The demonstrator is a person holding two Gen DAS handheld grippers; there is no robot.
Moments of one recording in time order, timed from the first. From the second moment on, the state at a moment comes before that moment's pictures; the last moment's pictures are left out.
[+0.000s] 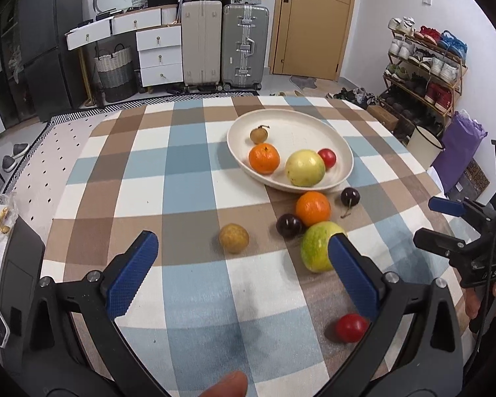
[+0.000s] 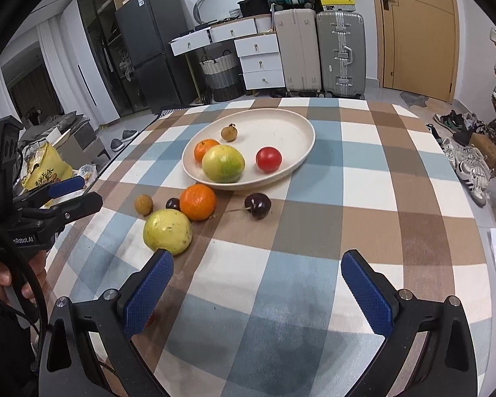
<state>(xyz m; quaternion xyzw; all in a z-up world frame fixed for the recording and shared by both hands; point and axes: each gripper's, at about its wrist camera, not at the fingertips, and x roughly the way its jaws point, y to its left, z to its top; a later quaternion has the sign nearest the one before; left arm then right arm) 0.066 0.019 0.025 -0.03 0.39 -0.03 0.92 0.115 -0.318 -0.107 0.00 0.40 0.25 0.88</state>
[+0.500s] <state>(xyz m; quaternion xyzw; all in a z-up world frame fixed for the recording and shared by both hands) 0.044 -0.006 -0.003 -0.03 0.42 -0.06 0.91 0.102 -0.315 -0.115 -0.01 0.41 0.26 0.88</state>
